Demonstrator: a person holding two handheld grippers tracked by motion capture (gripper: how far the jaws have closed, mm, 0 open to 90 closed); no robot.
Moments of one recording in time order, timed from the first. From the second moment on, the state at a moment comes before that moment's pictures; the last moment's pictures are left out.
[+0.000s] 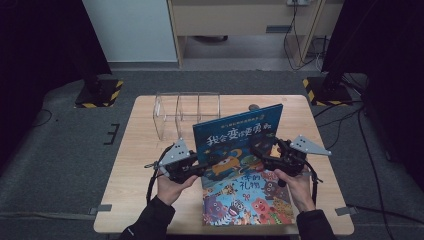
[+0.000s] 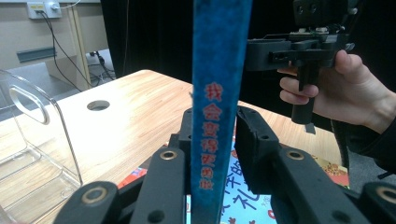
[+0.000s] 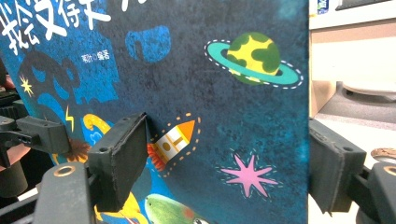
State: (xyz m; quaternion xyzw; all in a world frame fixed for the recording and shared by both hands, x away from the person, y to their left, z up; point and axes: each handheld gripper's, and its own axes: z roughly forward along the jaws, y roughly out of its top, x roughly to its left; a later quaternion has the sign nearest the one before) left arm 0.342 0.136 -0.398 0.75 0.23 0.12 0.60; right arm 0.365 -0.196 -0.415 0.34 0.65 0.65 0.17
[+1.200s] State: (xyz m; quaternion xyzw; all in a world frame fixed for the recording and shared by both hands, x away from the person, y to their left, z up) left arm 0.343 0.124 -0.394 0.76 0.22 0.09 0.60; right arm 0.369 -0.192 -0.420 0.35 0.64 0.66 0.17
